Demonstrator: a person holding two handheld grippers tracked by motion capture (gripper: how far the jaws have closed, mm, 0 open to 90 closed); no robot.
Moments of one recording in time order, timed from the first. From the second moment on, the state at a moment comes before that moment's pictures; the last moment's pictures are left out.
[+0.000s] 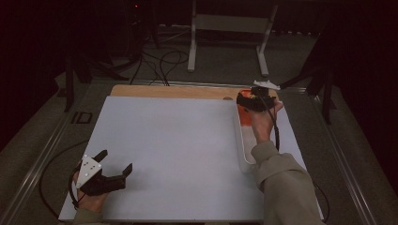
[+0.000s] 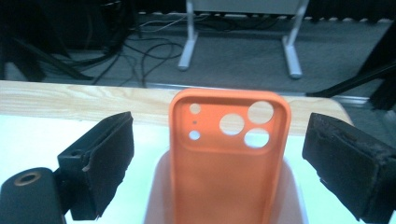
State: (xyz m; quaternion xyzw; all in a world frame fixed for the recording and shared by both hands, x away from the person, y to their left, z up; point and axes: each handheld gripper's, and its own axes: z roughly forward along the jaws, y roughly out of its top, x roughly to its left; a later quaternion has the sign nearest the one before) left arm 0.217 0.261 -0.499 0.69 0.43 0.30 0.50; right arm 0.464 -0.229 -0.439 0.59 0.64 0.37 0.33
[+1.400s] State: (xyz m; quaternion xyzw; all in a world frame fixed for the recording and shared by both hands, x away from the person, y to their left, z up) left arm 0.220 0.261 -0.499 0.69 0.44 0.29 0.49; right arm 0.367 -0.211 -0.428 0.45 0.72 0.46 0.25
